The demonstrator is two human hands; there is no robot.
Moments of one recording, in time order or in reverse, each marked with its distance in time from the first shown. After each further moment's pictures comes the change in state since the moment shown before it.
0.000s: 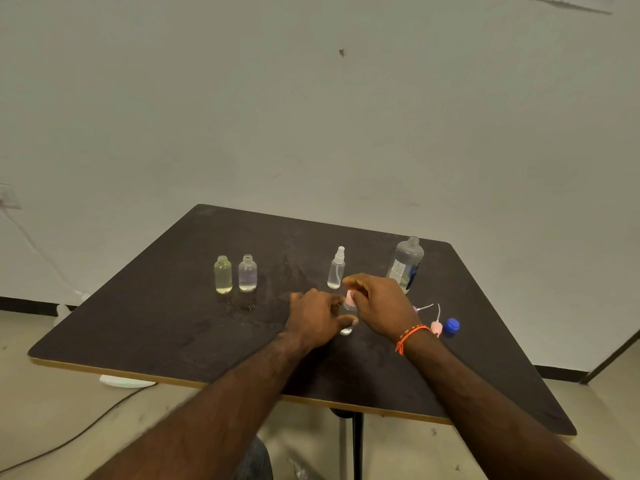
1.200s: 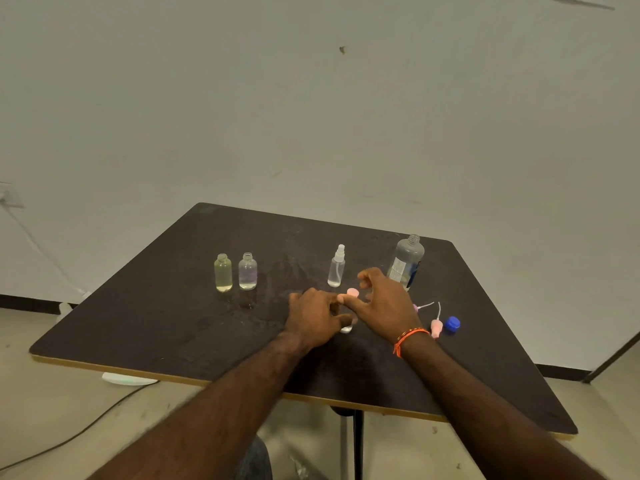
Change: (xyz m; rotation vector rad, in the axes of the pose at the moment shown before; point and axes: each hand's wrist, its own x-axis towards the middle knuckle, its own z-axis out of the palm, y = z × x) left_hand -0.002 0.000 0.004 -0.032 0.048 -0.004; right_hand -0.006 0.006 0.006 0.036 0.028 0.159
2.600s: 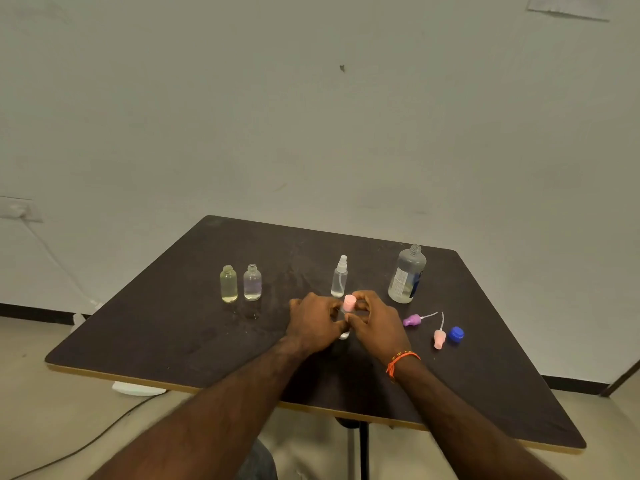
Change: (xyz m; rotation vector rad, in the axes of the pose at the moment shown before) left_hand 0.007 0.004 -0.010 0.032 -0.025 -0.025; right_hand -0.012 0.006 0.023 0.309 -0.025 0.104
